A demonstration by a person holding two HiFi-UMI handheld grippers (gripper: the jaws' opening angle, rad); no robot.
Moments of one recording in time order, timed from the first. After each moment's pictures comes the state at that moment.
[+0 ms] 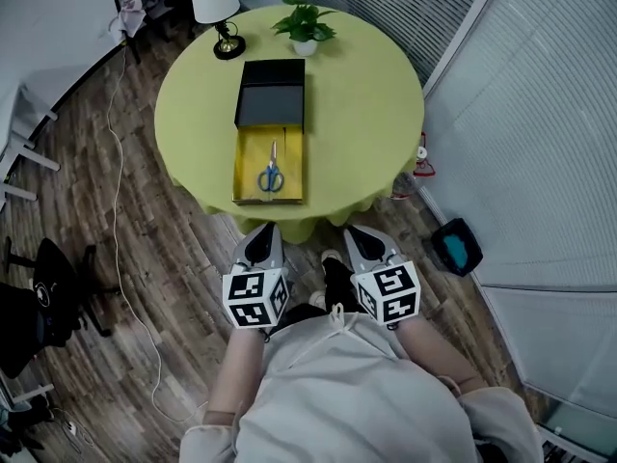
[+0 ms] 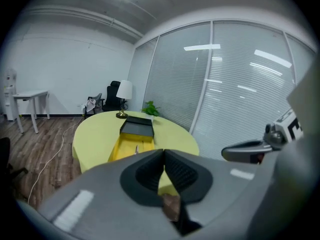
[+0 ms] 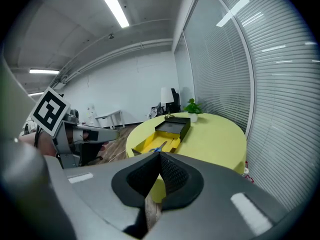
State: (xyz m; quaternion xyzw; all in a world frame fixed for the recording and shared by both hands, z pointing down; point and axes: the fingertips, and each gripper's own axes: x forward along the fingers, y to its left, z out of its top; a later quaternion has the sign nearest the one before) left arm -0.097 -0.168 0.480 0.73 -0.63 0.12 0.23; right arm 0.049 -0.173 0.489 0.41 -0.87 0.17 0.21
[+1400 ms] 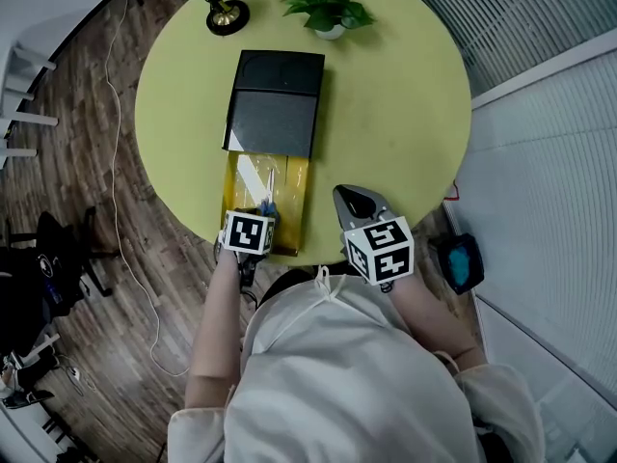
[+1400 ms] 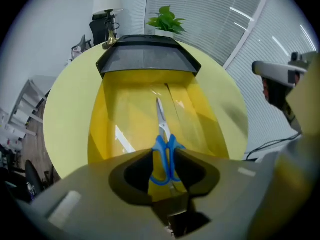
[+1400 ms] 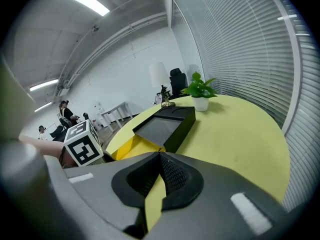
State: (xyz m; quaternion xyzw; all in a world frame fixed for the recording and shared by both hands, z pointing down) left arm -0.164 -0.359 0.695 0.60 -0.50 0.44 0.45; right arm -0.011 -0.452 0.570 0.32 -0.88 0.25 0.26
